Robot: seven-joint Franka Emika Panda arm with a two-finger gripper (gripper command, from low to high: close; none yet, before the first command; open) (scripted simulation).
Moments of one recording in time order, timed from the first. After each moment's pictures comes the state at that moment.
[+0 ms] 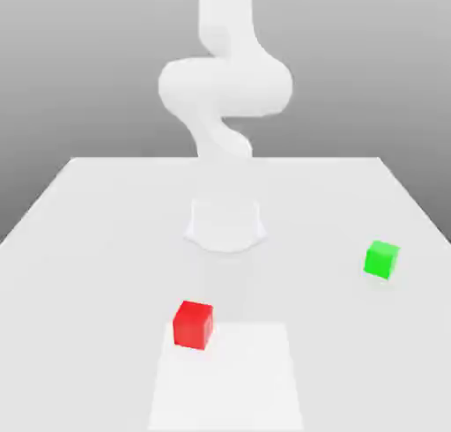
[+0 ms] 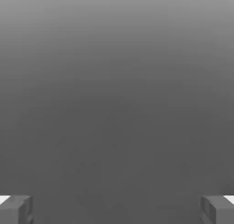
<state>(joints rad) -0.01 -0.74 0.00 -2.36 0.00 2.35 0.81</state>
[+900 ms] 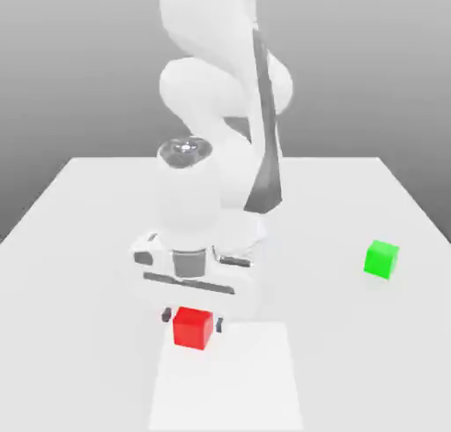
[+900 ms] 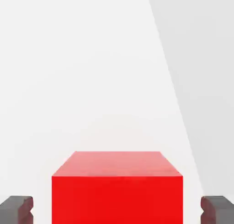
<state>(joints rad) -0.13 0.19 -0.01 -2.88 0.03 3.07 0.89</state>
